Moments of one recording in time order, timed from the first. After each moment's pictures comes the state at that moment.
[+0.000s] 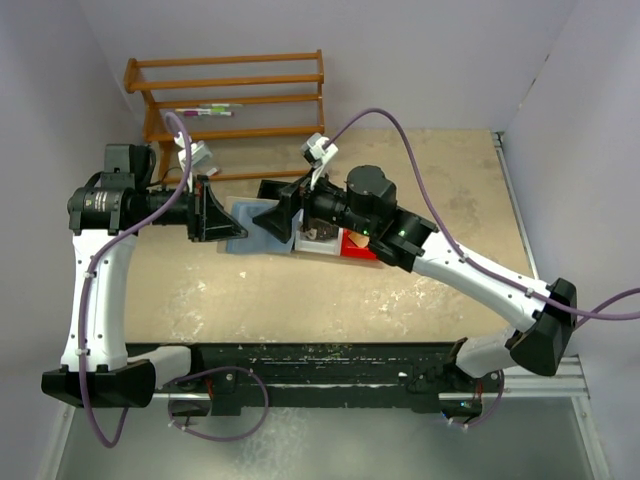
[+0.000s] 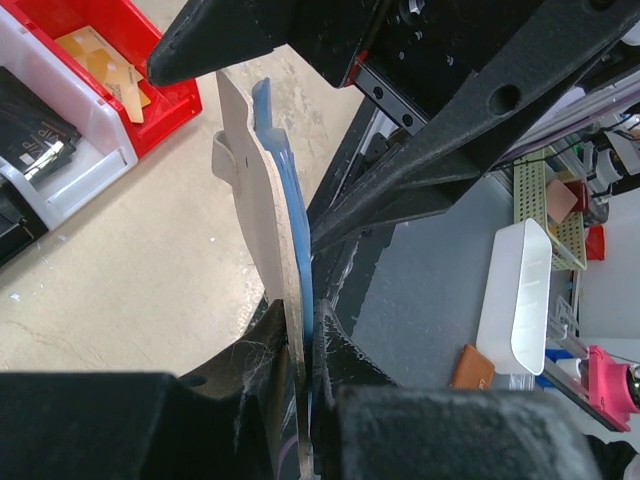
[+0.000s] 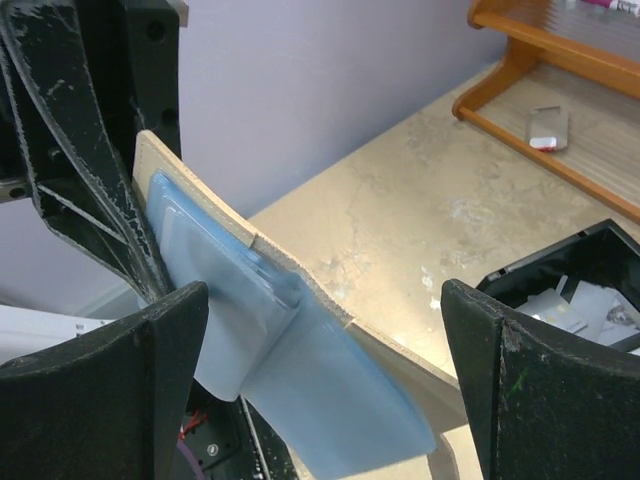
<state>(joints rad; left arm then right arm) 0.01 1.20 1.57 -1.32 1.21 0.30 0.94 1.41 1.35 0.01 -0.18 0.30</state>
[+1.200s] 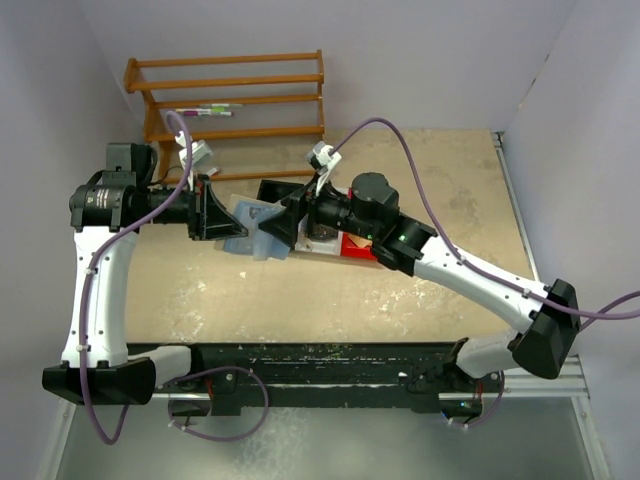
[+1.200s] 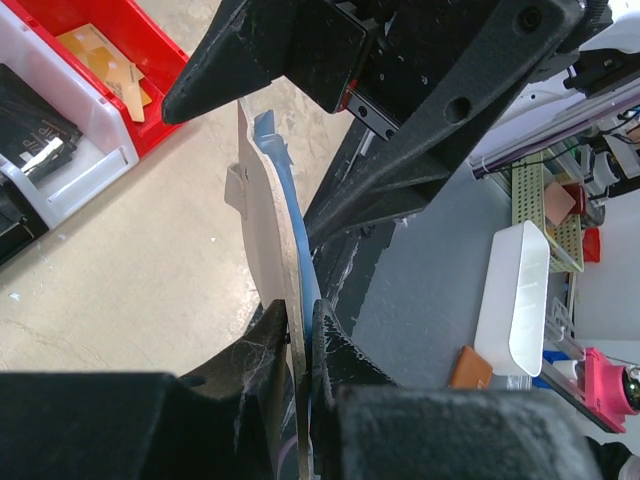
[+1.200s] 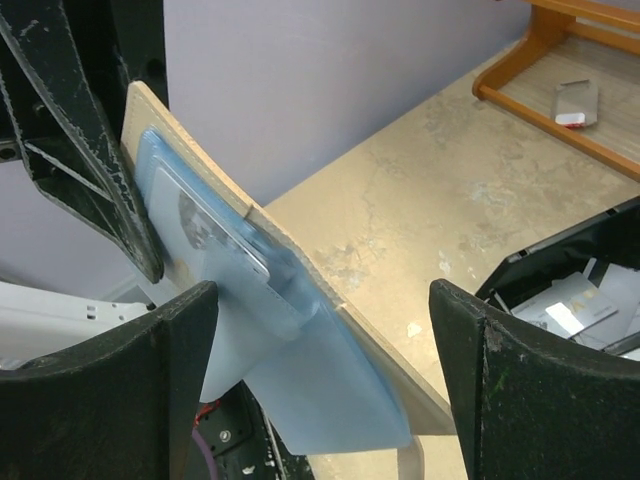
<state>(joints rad) 0.01 1.21 1.57 -1.33 1.22 0.30 0.90 1.40 1.24 0.11 -0.24 0.36</state>
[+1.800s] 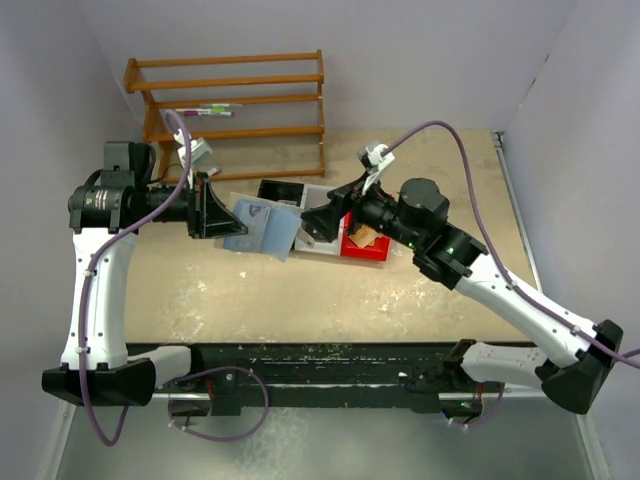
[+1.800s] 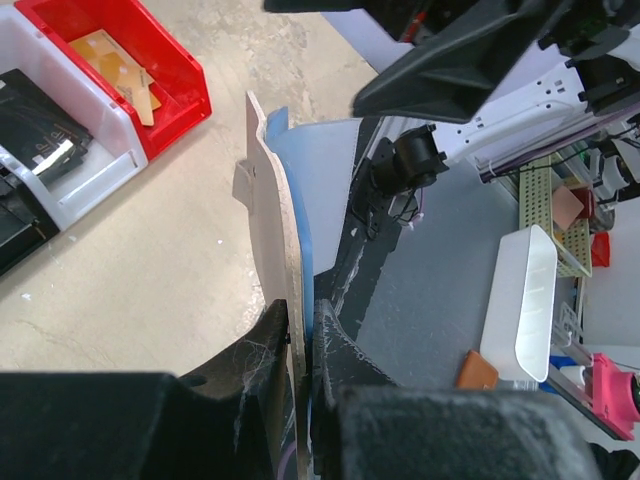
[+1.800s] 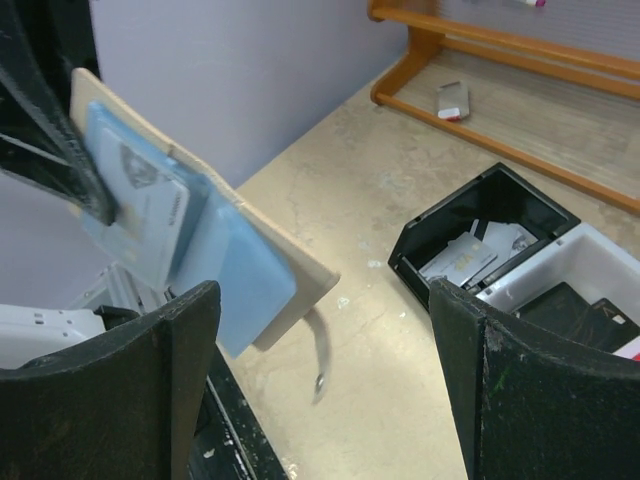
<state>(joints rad) 0.01 1.21 1.58 -1.29 1.20 0.27 0.81 1.17 1.14 -0.04 -0.15 0.32</state>
